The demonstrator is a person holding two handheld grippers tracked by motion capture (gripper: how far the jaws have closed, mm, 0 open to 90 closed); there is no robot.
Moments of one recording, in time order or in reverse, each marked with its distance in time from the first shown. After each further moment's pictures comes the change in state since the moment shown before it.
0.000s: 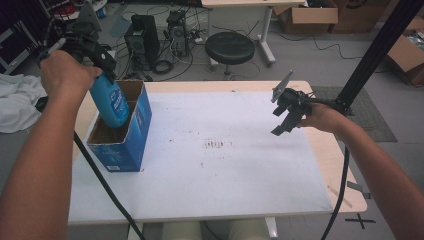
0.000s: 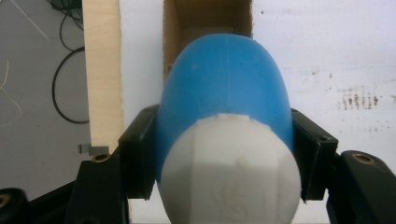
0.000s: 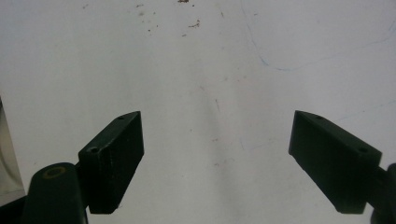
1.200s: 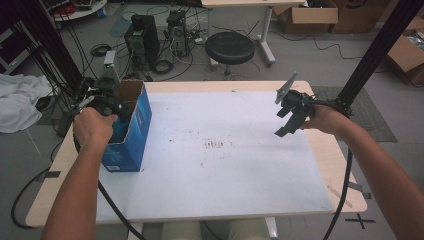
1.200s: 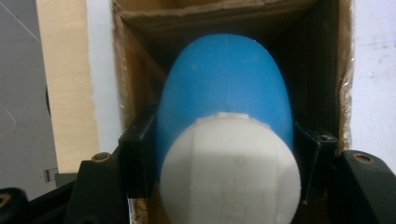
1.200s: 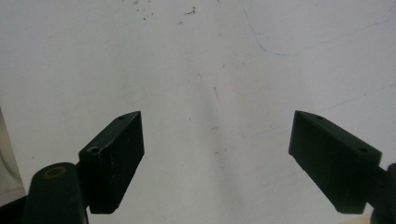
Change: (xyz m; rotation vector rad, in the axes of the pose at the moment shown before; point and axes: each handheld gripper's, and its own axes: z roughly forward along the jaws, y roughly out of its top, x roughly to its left) left arm 0.001 -0.035 0.135 0.000 0.028 0.051; right arm -0.001 -0.012 0.000 0.008 -0.007 0.029
